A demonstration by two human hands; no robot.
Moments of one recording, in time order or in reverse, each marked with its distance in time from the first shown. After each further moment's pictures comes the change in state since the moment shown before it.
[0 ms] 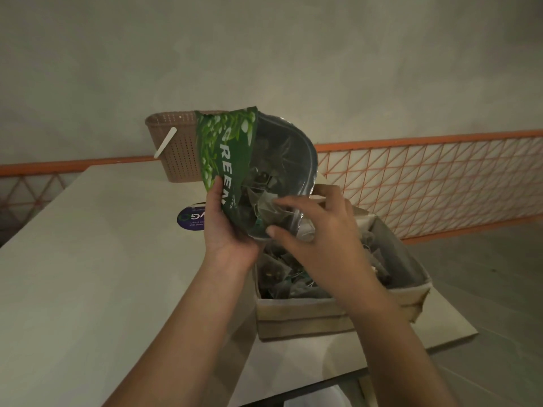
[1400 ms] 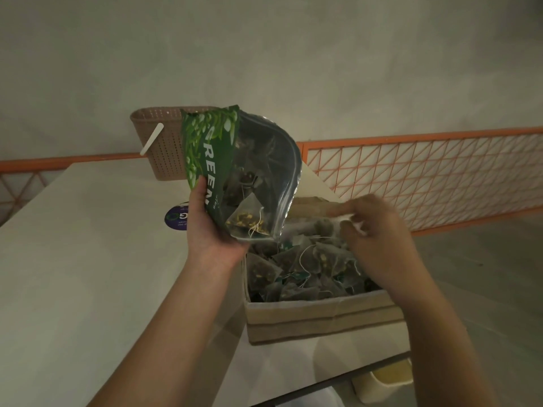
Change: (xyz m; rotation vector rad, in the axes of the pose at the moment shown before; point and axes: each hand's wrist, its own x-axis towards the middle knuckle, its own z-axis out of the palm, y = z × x) left_hand 0.009 0.006 -0.010 -0.020 -0.035 -0.040; right_hand 0.001 0.050 -0.046 0.001 -0.056 0.181
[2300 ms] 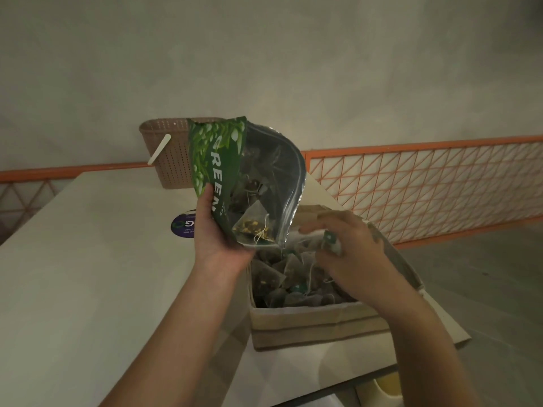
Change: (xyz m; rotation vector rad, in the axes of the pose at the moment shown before) left_hand -0.004 -0.001 0.005 -0.025 -0.022 -0.014; right_hand -0.008 -0.025 0.011 -0.017 -0.260 -0.028
